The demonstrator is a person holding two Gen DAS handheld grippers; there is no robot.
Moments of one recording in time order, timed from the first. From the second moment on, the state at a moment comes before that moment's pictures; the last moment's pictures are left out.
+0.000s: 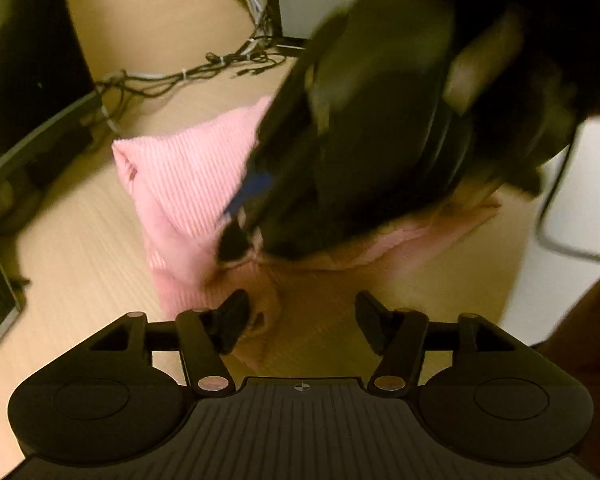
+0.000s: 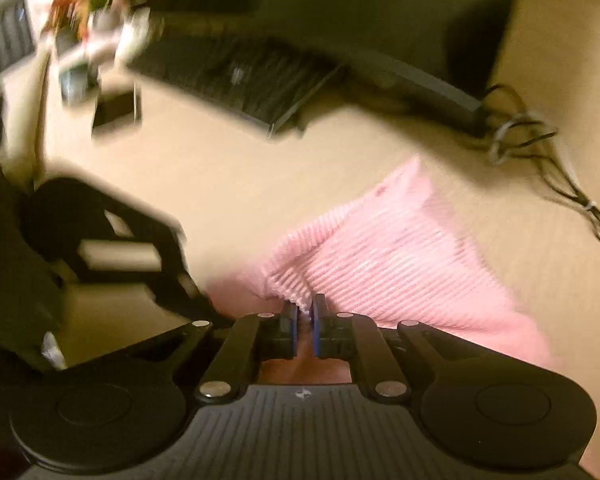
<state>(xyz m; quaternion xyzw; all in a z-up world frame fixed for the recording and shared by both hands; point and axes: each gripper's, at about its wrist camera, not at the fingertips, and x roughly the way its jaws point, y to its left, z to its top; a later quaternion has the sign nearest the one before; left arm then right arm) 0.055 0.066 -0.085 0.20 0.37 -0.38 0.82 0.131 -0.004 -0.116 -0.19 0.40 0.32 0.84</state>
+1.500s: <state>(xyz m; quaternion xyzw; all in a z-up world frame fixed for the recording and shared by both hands) 0.096 0.136 -0.100 -0.07 0.48 -0.21 0.85 0.025 -0.185 -0.111 -0.01 0.41 0.09 0.91</state>
